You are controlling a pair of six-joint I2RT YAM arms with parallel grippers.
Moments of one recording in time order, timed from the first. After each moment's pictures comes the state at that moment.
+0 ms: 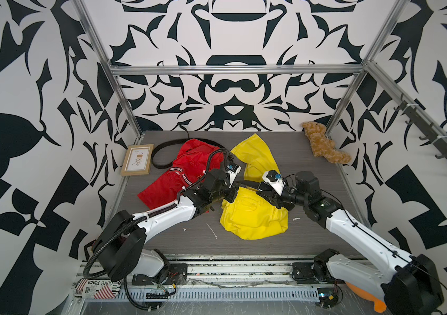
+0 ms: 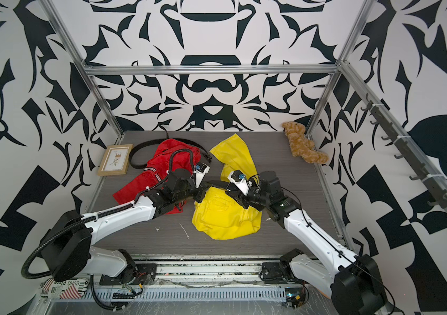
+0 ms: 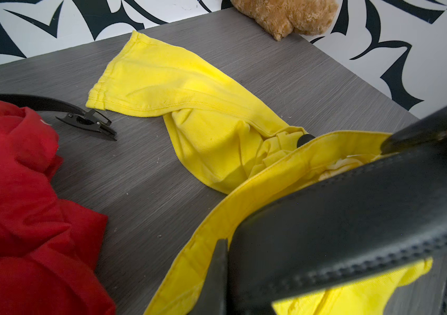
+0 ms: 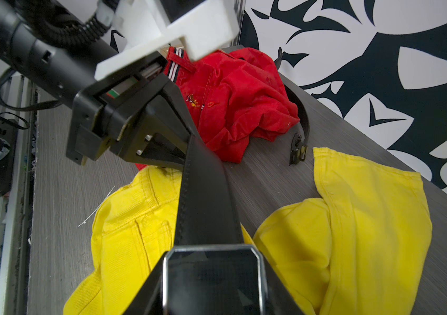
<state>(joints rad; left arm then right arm) -0.77 1.42 0.83 0.04 0.08 -0.13 0.43 1.03 0.65 -0.09 -0.53 -0.32</state>
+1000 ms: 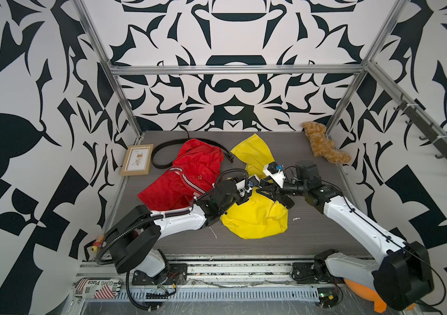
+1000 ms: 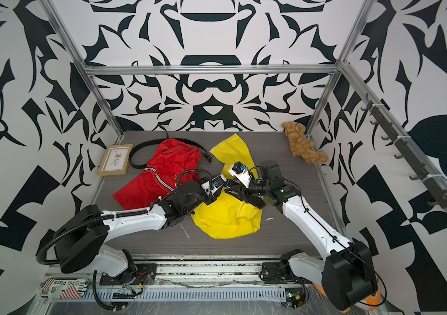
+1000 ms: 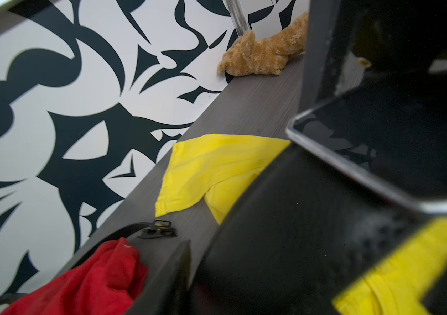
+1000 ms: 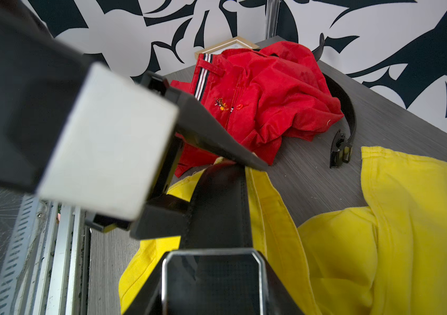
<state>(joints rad) -0.95 1.53 0.77 0.50 -0.19 0.42 0.36 1.16 0.81 -0.26 -0.79 -0.34</state>
